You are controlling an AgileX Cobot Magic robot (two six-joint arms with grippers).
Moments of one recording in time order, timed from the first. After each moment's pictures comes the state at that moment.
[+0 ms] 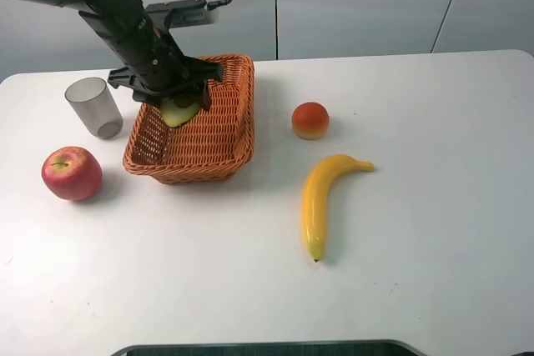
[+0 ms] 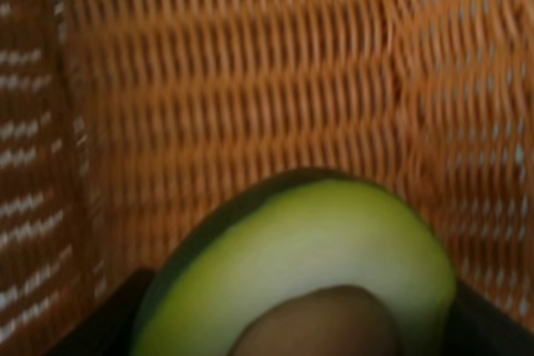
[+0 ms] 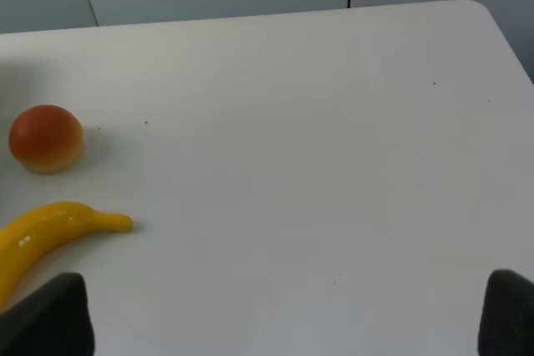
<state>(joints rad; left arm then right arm) -0.45 1.94 -1.30 0.00 0.61 -0.38 -0.02 0.00 -0.51 0.01 1.10 0.04</state>
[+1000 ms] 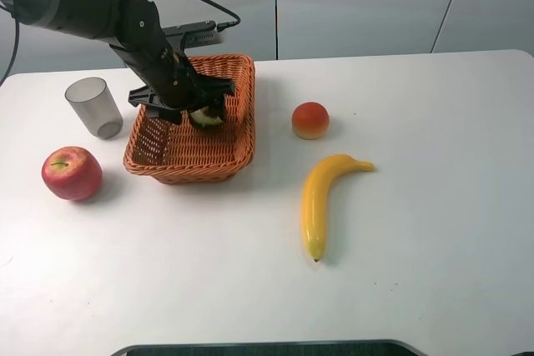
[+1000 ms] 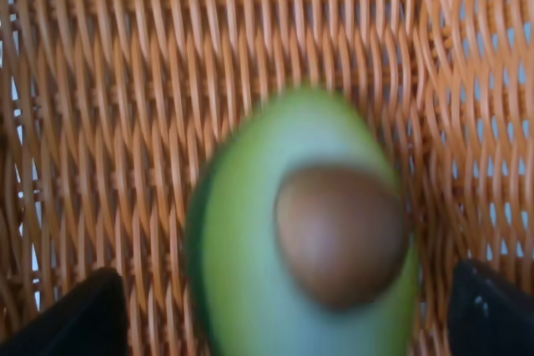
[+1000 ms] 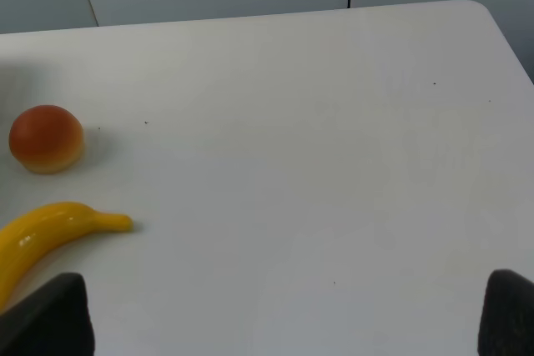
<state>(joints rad) -0.45 2.05 -1.30 0.02 0.50 -0.44 -0.02 0.00 -0.51 0.01 1.10 0.04</state>
